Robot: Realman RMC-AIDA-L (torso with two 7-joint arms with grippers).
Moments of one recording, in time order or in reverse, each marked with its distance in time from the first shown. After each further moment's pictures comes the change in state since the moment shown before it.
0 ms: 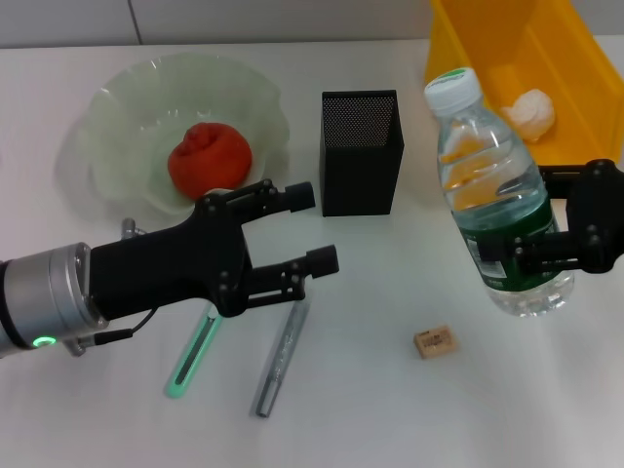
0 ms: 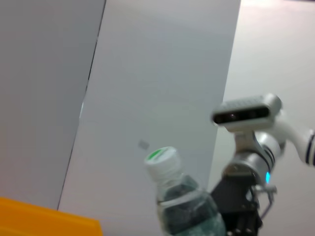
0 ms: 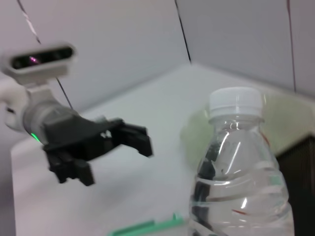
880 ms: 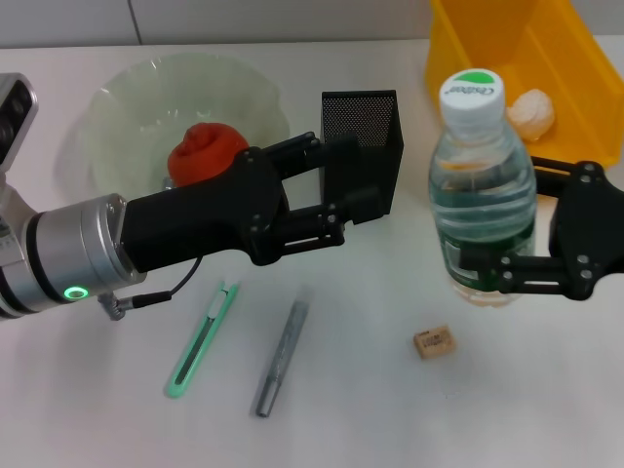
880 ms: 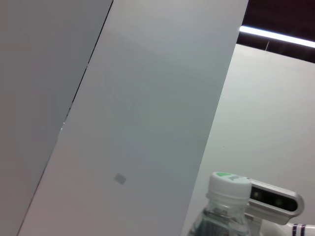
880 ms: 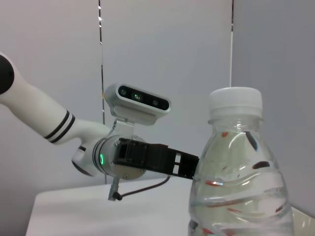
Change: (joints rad) left arm -0.132 -0.003 0.000 -0.101 -0.083 0.032 -0.118; right arm -0.029 0.002 -0.004 0.338 0.255 -0.006 -0.594
